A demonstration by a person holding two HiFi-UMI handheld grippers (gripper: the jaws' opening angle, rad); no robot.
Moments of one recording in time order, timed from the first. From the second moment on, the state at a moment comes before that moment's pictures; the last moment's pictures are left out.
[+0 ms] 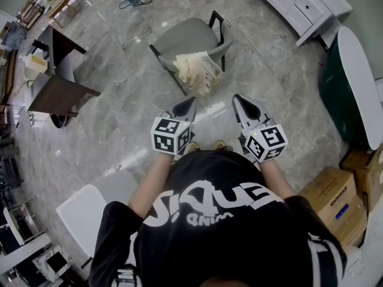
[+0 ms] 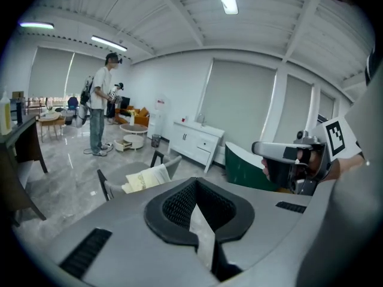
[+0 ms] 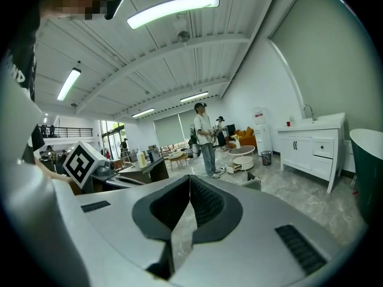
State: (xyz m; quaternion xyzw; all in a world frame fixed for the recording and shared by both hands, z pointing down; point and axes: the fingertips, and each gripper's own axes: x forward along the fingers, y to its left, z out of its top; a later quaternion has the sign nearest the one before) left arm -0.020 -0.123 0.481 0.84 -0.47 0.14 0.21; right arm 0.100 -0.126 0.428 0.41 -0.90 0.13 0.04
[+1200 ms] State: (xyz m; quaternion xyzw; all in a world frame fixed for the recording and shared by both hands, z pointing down) left arm -0.091 -0.084 0.433 0.82 -0.55 0.00 0.15; right arm 0.086 -0.124 0.420 0.37 -0.92 0.08 0.05
